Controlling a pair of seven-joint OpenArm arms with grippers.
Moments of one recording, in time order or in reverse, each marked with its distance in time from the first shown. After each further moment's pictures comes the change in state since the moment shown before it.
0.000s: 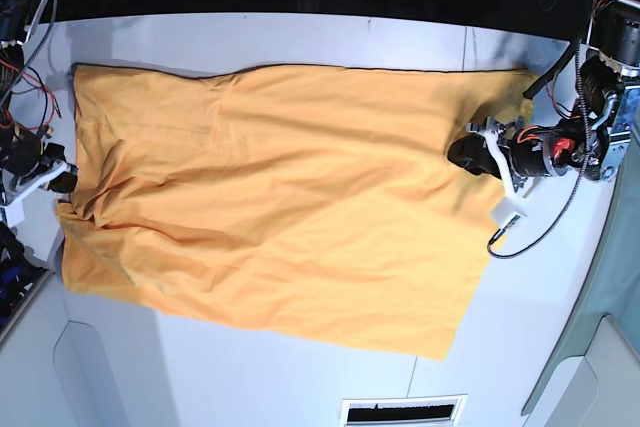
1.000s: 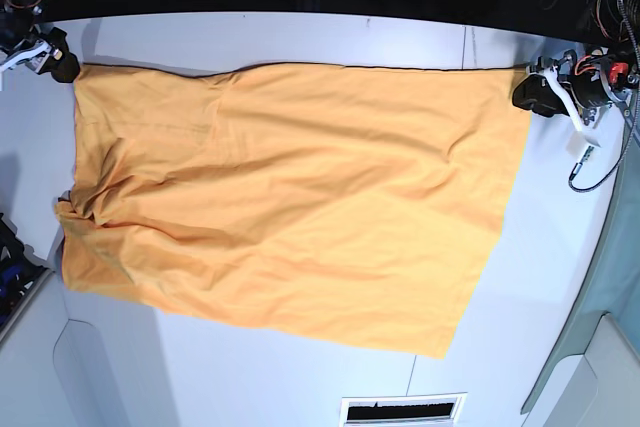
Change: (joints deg) left arm 21.0 -1.3 -21.5 8.4 1.4 3.0 -1.3; right arm -23.7 -2.9 12.1 5.5 18.7 3.6 -2.2
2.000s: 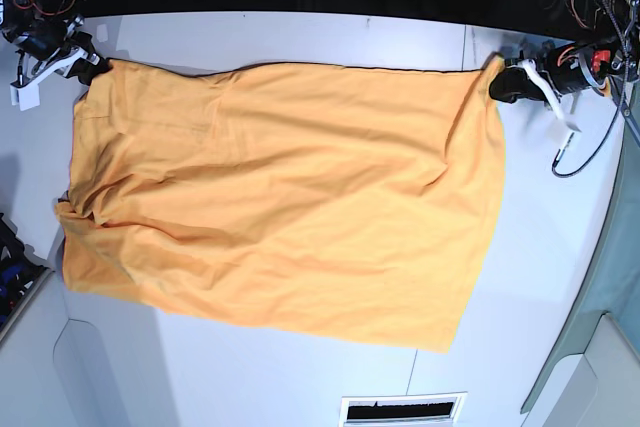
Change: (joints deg) left arm 0.0 5.2 -0.2 -3.5 -6.4 -6.3 5.3; right arm 1.9 -1.0 -8.9 0.2 -0.1 -0.4 1.2
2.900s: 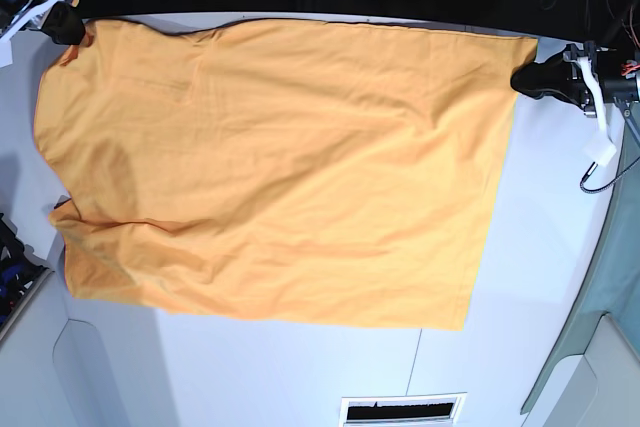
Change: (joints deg) left arm 5.8 -13.2 -2.2 11.1 -33.2 0.2 20.3; right arm -19.9 0.0 9.0 23.8 4.5 0.3 -4.5
